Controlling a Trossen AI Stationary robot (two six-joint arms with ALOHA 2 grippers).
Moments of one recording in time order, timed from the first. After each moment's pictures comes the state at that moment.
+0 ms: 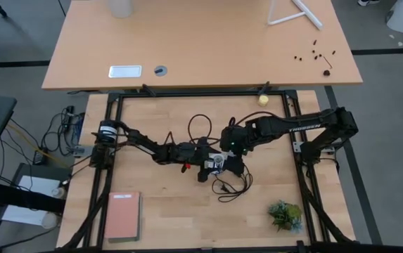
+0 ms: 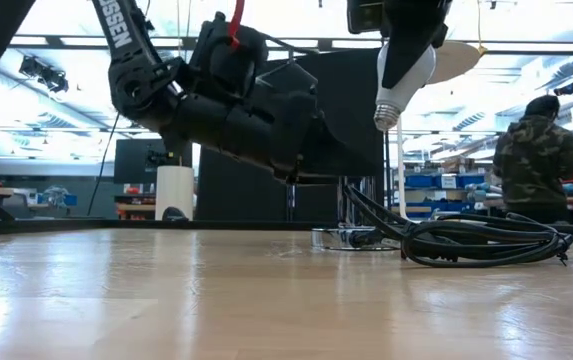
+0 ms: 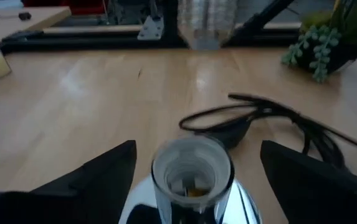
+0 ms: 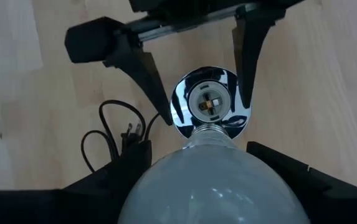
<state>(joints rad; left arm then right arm) -0.03 2.01 0.88 0.88 -0.04 0.00 0.06 1.55 1.34 -0.94 -0.04 0.33</state>
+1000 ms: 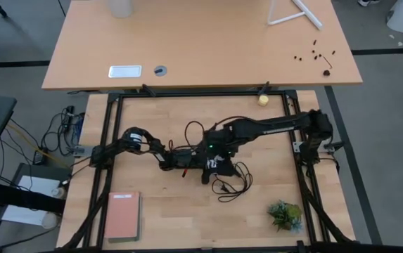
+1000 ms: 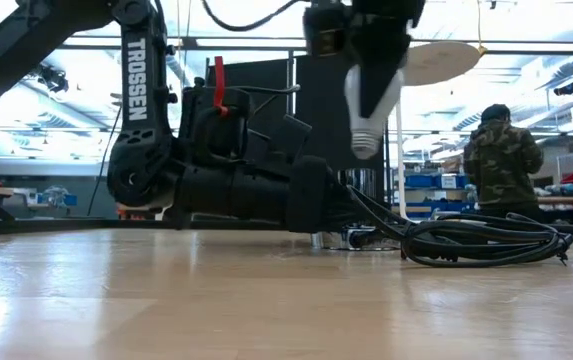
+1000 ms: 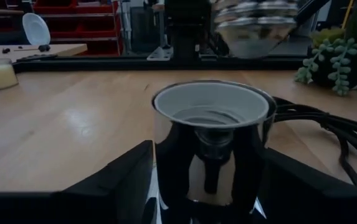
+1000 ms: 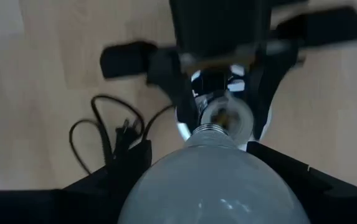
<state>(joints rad) -0.03 2.34 0.91 1.40 -0.09 0.00 0.03 1.83 1.59 -1.09 -0.12 0.17</state>
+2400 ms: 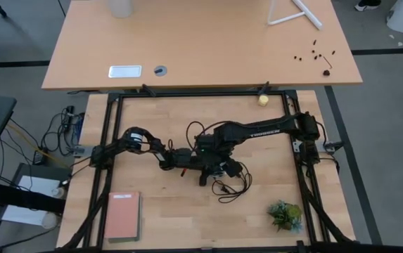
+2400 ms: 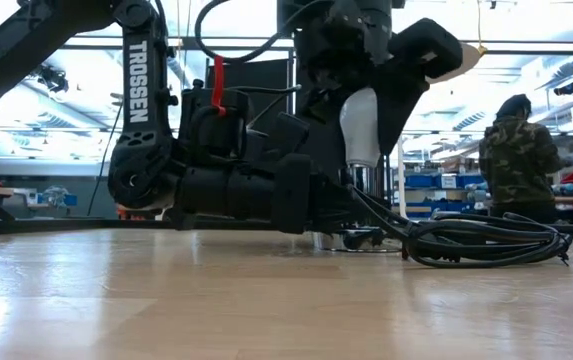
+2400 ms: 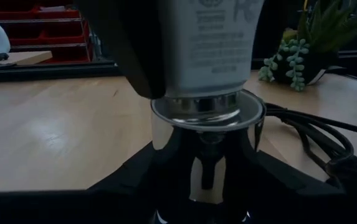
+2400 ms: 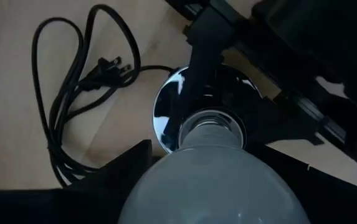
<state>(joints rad) -0.03 2.35 0.90 1.43 0.06 0.02 0.03 1.98 1.65 -1.15 -0.16 -0.55</state>
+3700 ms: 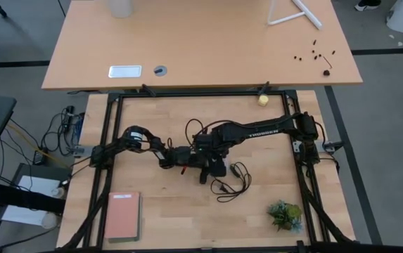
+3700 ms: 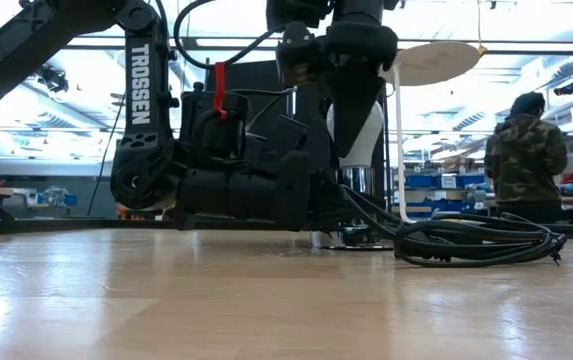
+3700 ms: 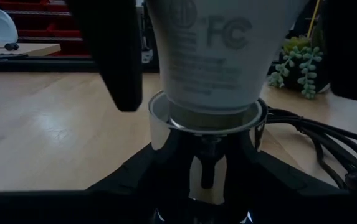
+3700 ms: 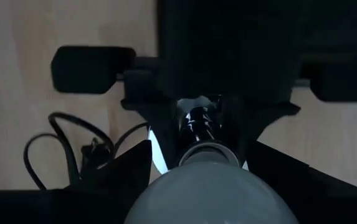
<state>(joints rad) -0.01 2.34 0.90 1.44 0.05 -0.04 0.02 1.99 1.66 -1.07 -0.08 0.09</state>
